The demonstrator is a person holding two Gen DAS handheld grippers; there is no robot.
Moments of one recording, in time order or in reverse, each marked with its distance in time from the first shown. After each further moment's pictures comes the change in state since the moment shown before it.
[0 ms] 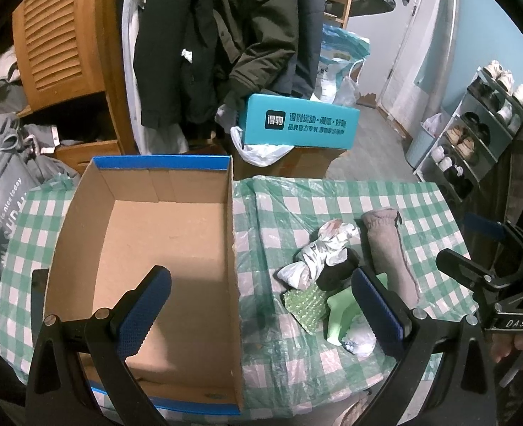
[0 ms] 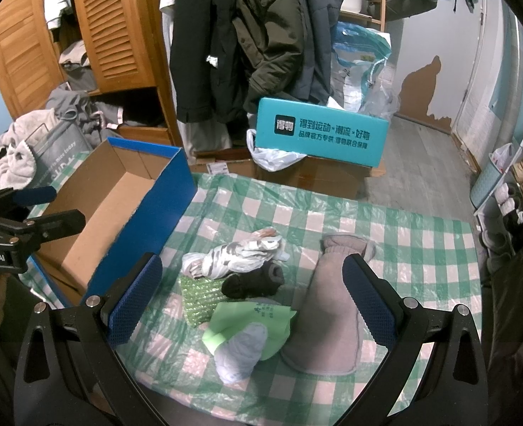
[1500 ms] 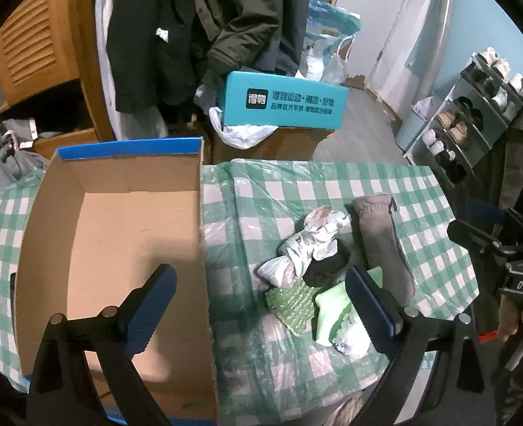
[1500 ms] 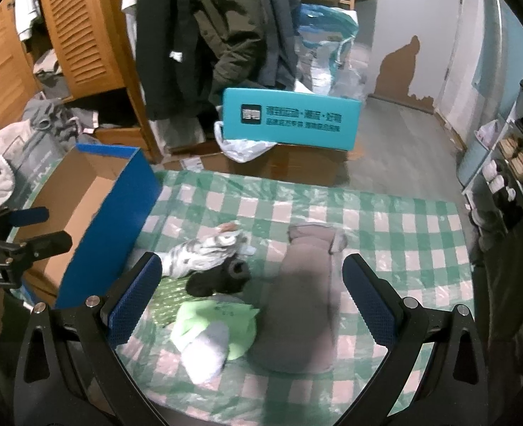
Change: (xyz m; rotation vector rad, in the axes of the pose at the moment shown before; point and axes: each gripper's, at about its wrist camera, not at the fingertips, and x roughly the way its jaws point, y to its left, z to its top) left arm 0.042 0.000 0.016 0.003 0.086 -0.074; right arm 0.015 -0.043 -0.001 0.069 0.045 -0.053
